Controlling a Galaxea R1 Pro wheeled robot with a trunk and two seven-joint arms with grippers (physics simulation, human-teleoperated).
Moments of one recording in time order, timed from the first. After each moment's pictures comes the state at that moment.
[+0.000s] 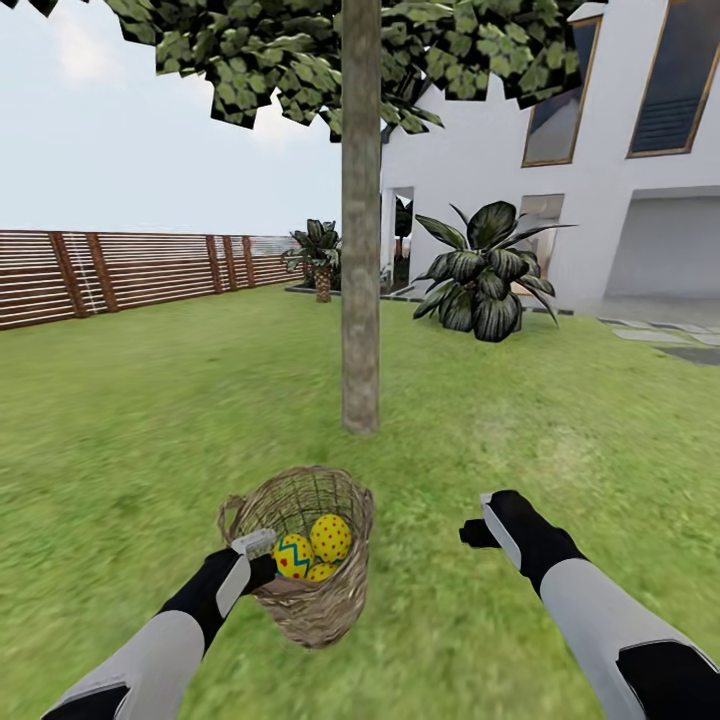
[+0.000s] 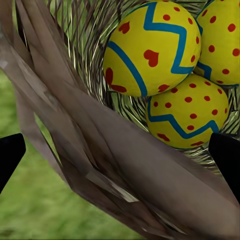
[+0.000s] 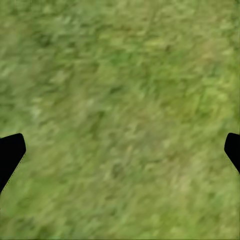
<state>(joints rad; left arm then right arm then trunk) -0.72 -0.08 0.24 -0.38 0.15 0.43 0.19 -0.84 -0.06 0.18 -0.51 -0.17 0.79 -0.14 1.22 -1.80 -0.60</state>
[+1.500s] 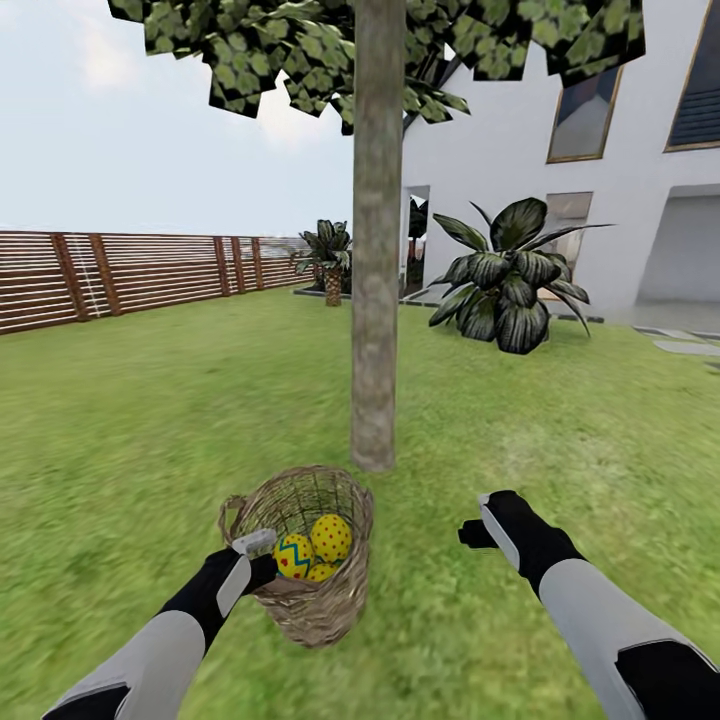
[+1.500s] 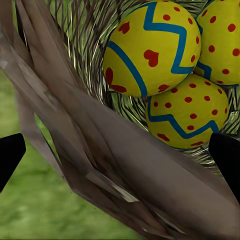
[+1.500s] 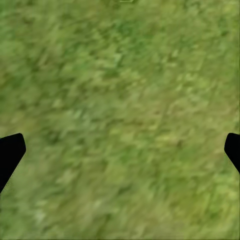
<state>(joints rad) -0.72 -0.08 0.24 -0.38 0.14 0.43 0.19 -0.84 -0.06 0.20 -0.51 -0.17 0.79 -0.15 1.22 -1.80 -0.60</state>
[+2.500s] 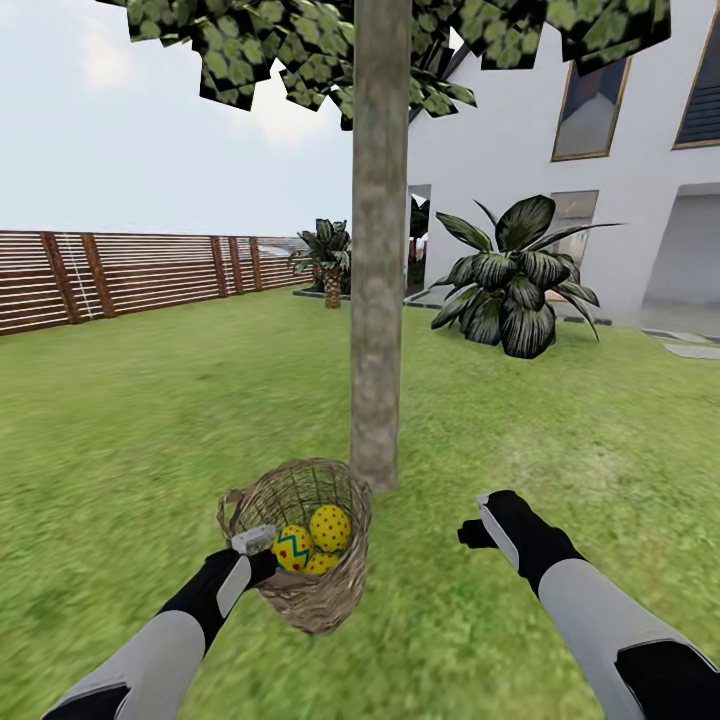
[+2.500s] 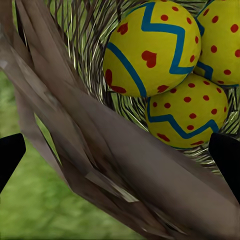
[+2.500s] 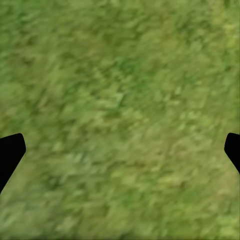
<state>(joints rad) -0.72 -0.08 0.24 -0.38 0.15 0.38 0.18 -0.84 -0.06 0.20 -0.51 -0.17 0.79 -0.15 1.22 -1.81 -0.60</state>
